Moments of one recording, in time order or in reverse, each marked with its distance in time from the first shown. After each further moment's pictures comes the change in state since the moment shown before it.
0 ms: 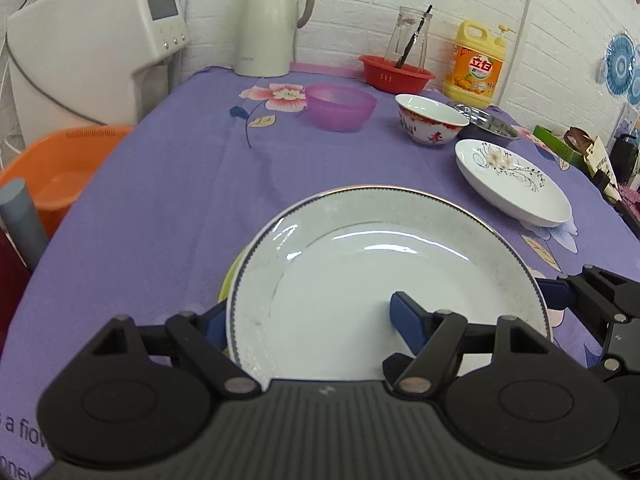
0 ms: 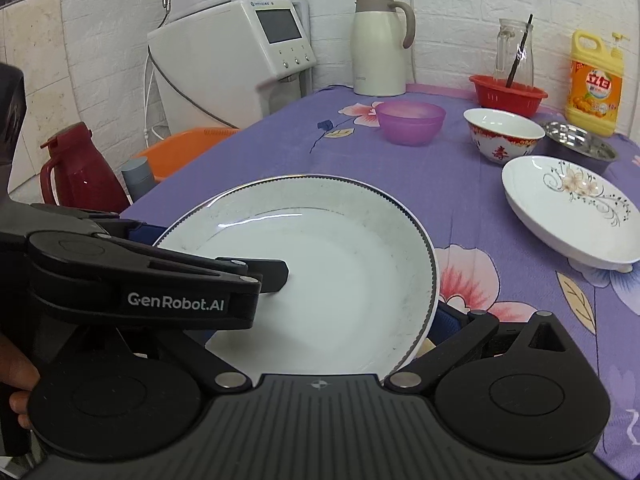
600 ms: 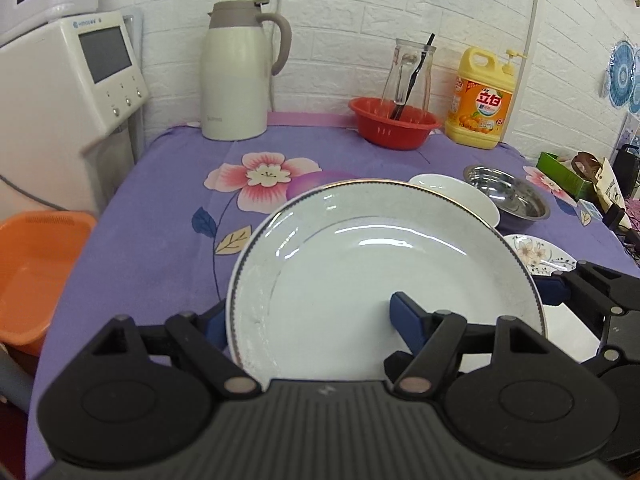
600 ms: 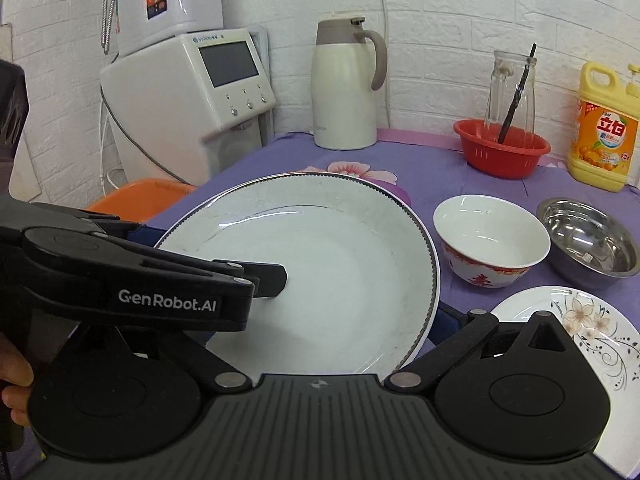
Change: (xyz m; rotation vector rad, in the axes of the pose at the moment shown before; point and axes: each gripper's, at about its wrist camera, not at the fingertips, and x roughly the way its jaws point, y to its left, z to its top) left arm 0.072 -0.006 0.131 0.089 -0.052 -0.015; right arm 0.068 -0.067 0.106 0.014 -0.064 -0.013
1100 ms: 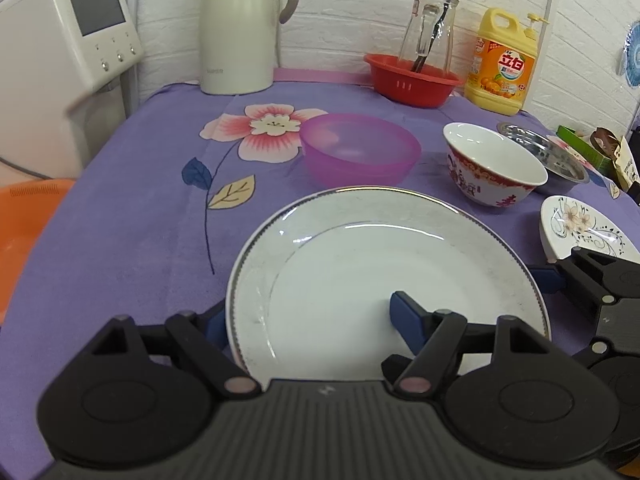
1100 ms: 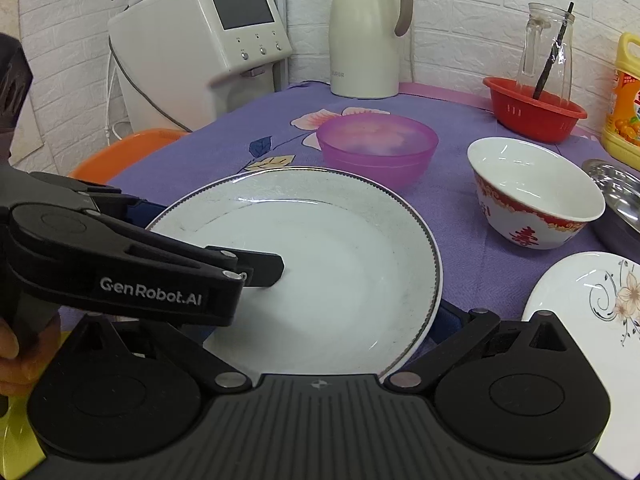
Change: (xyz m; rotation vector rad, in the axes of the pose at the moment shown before) left arm 0.071 0.018 -0.018 -0.007 0.082 0.007; right arm 0.058 -0.013 -0.025 -0.048 0.111 0.026
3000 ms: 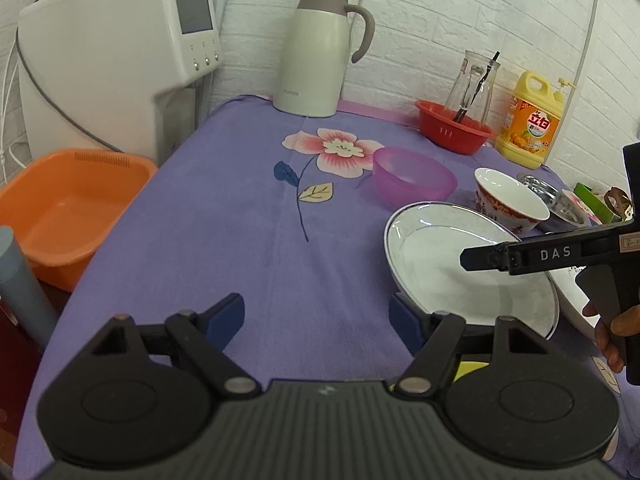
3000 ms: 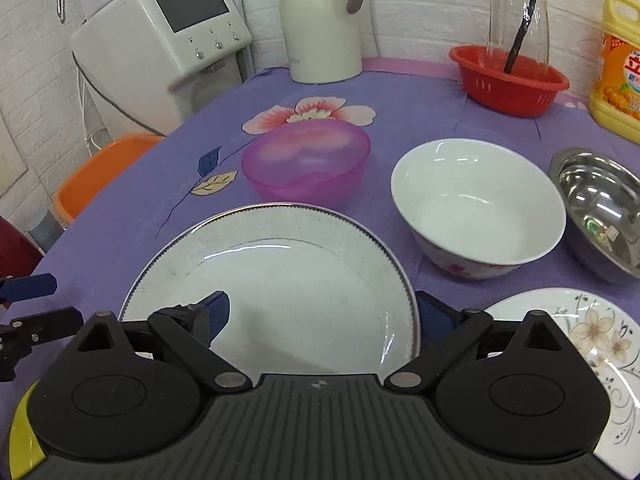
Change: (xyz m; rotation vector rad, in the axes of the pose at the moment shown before) left arm -0.079 0.040 -0.038 -0.154 -0.104 0.059; right arm 0.002 -0.056 0.038 0.088 0.117 0.023
